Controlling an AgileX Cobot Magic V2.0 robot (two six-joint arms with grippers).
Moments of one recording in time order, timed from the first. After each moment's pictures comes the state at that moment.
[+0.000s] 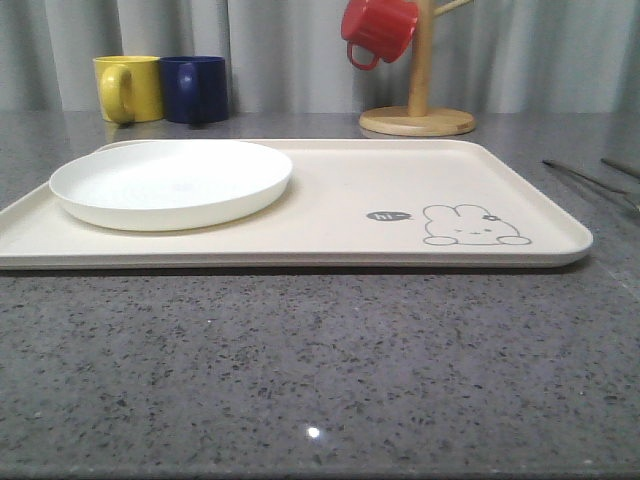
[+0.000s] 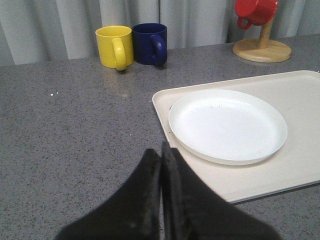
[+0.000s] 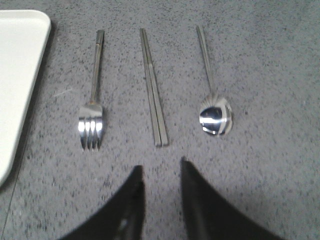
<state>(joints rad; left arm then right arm) -0.22 0.26 -0.53 -0.06 0.58 0.01 -0.05 0.67 -0.58 -0.05 0.56 0.08</state>
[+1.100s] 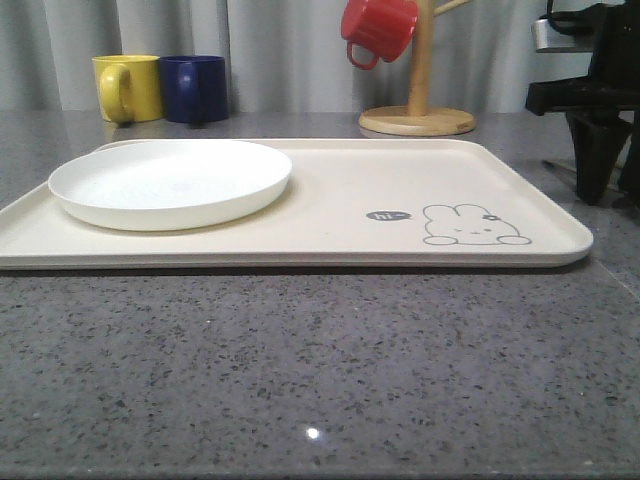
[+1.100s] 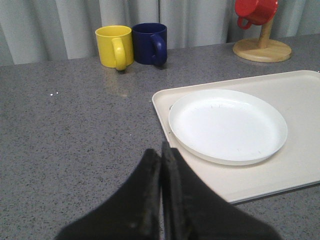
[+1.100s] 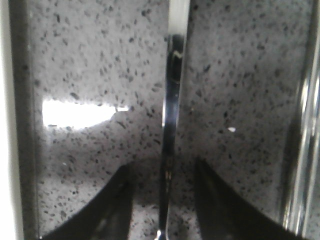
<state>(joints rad) -0.22 0.26 -0.53 -0.06 0.58 0.01 0.12 1.81 -1.45 0.01 1.08 0.08</state>
